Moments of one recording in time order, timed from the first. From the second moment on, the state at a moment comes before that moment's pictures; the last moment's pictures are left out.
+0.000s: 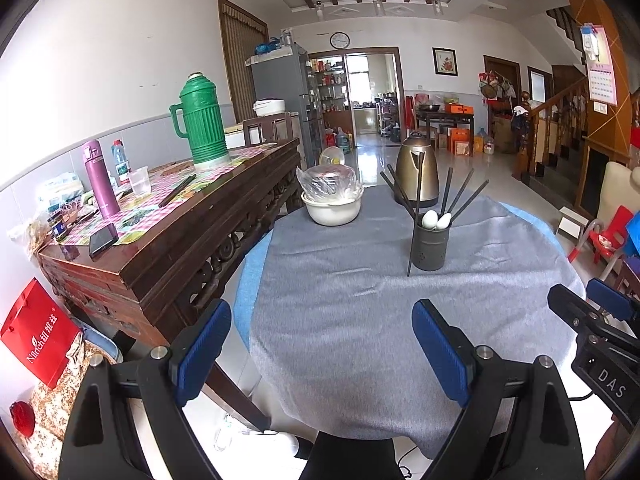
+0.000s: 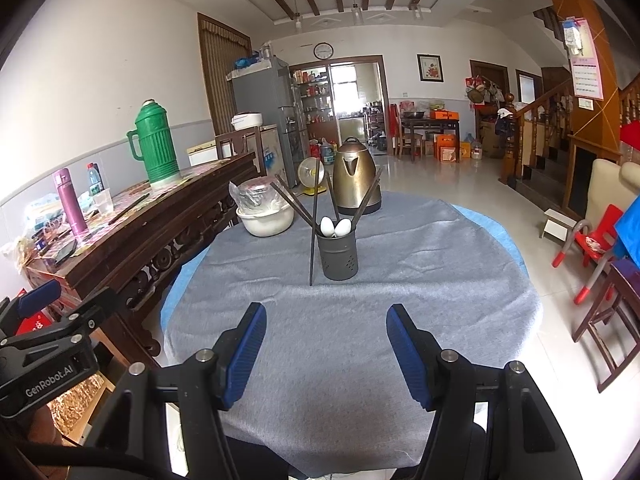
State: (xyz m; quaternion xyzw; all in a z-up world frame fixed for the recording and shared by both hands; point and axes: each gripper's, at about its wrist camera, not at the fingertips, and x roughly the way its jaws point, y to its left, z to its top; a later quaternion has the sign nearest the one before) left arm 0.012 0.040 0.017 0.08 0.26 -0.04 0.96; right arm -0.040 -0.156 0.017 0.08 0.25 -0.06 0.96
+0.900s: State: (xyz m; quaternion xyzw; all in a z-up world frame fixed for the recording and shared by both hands) left arm 0.010 0.033 0.014 0.08 0.26 -0.05 0.96; right arm -0.043 -0.163 0.018 0.09 0.25 -0.06 0.96
